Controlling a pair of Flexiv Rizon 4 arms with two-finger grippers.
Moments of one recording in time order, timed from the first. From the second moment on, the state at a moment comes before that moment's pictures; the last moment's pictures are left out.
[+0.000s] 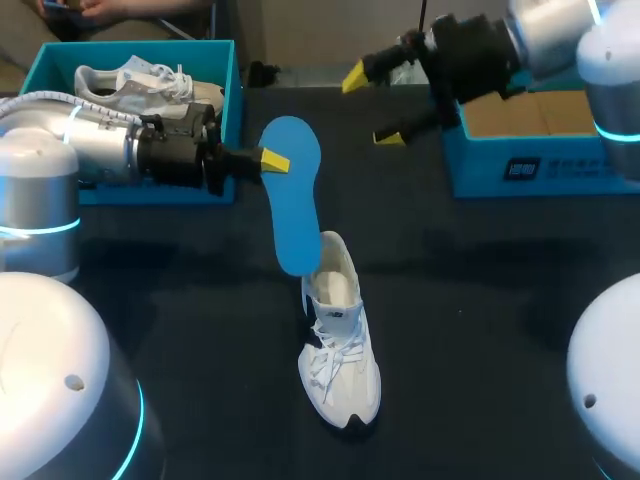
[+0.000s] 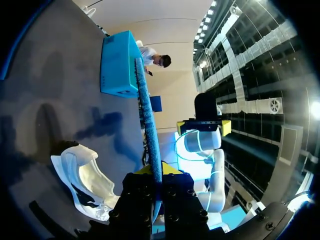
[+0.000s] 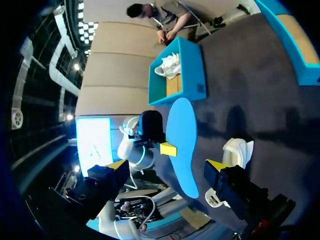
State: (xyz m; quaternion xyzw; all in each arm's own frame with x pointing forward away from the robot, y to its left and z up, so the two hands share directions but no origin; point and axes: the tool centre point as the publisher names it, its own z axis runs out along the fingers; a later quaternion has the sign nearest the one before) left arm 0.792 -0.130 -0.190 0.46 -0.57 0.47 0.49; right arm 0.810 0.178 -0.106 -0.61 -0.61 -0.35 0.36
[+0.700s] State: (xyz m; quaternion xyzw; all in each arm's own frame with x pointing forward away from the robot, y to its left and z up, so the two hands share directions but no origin) left arm 0.792 -0.130 -0.190 0.46 -0.57 0.47 0.49; right arm 0.798 0.235 -0.092 -0.68 -0.67 -0.19 0.25
